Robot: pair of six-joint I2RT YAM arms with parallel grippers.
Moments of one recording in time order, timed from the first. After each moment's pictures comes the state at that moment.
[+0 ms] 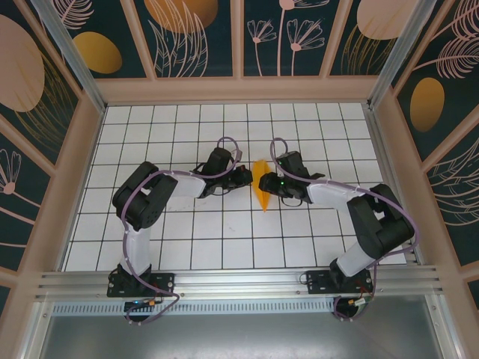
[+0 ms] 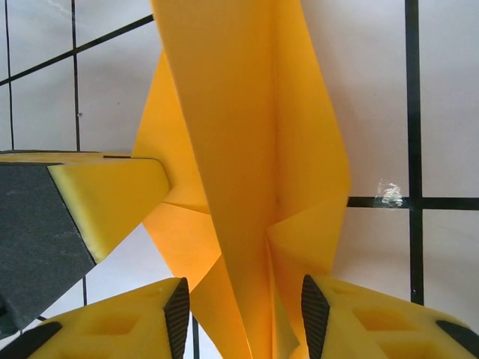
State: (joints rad) left arm -0.63 2.01 1.02 0.35 0.44 -0.86; right arm 0.53 1.57 0.77 -0.09 -0.21 0.68
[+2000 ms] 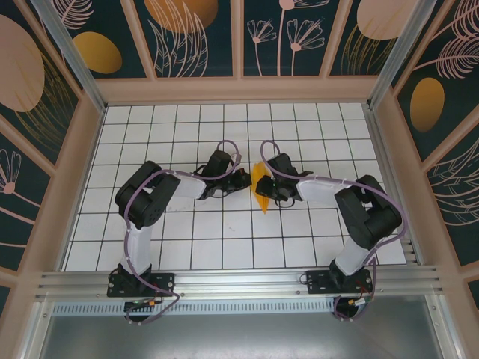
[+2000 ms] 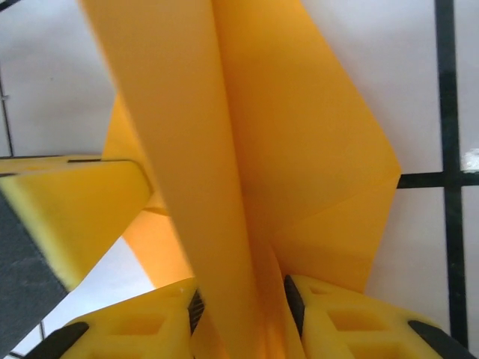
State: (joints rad) left arm -0.63 2.04 1.00 0.37 0.45 -0.87; right arm 0.59 1.69 0.85 -0.17 -0.13 0.75
